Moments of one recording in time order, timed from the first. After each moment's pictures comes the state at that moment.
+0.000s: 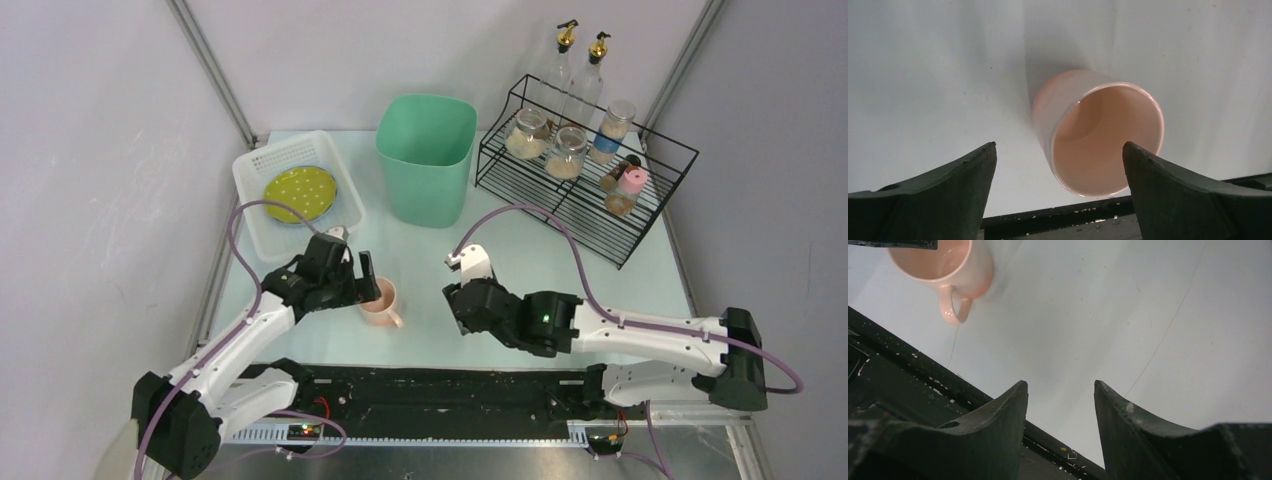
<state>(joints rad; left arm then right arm) -0.46 0.98 0.68 -0.66 -0.02 -0.57 1.30 1.19 0.98 -0.60 0.57 0.51</state>
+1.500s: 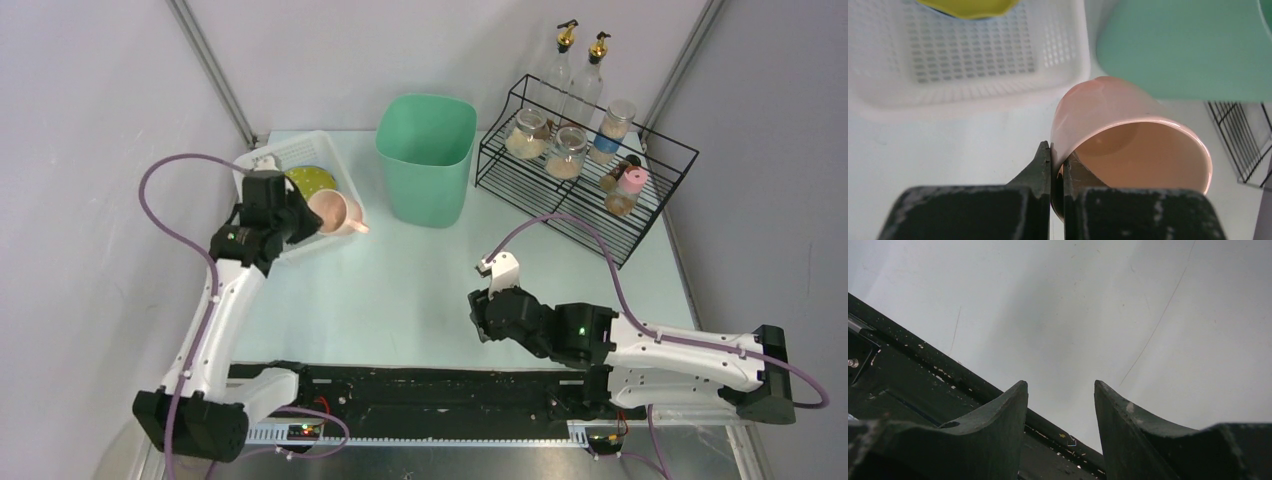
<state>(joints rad) -0.17 1.04 1.09 -0.73 -0.06 -0.58 1.31 0.96 0.83 -0.61 0.56 0.57</state>
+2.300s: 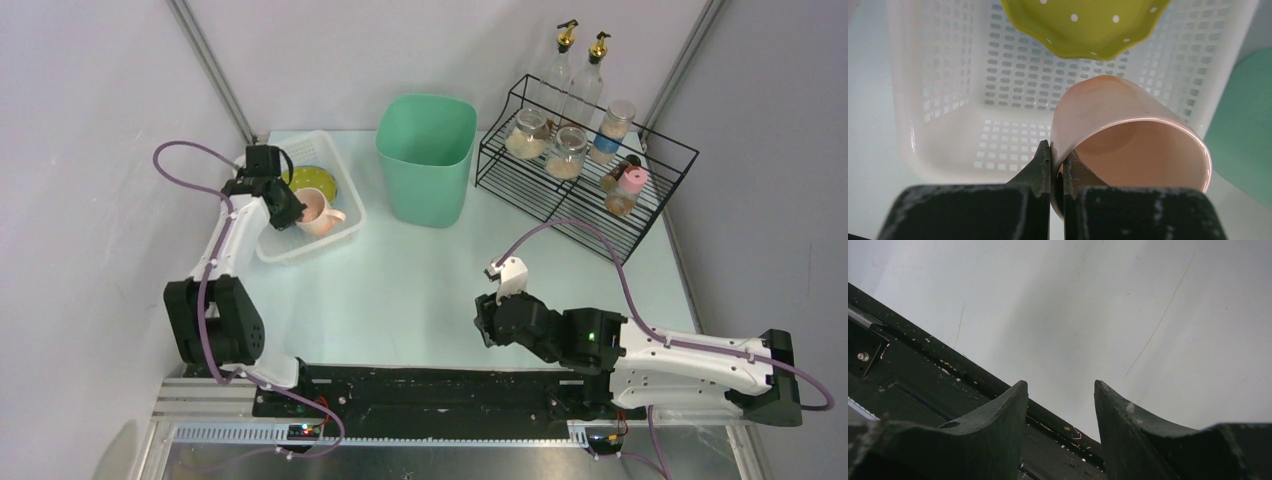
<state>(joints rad) 0.07 1.50 1.29 -0.75 -0.13 -0.57 1.32 0.89 0.78 -0.62 0.55 0.62</state>
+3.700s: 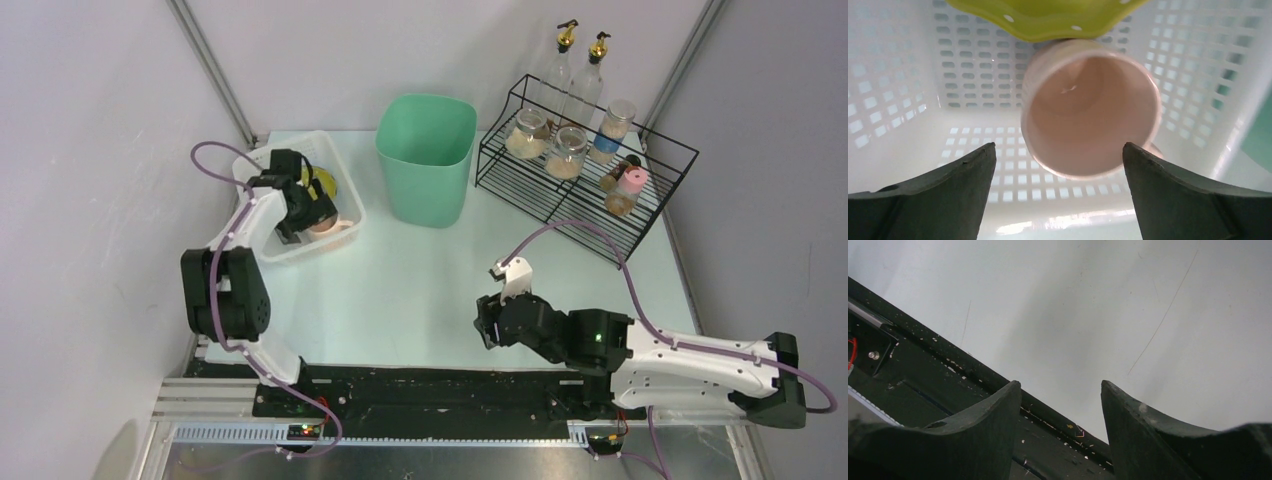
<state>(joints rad) 0.02 1.70 1.29 -0.72 -0.07 -0.52 1.32 0.87 0.77 -0.62 0.54 0.63</state>
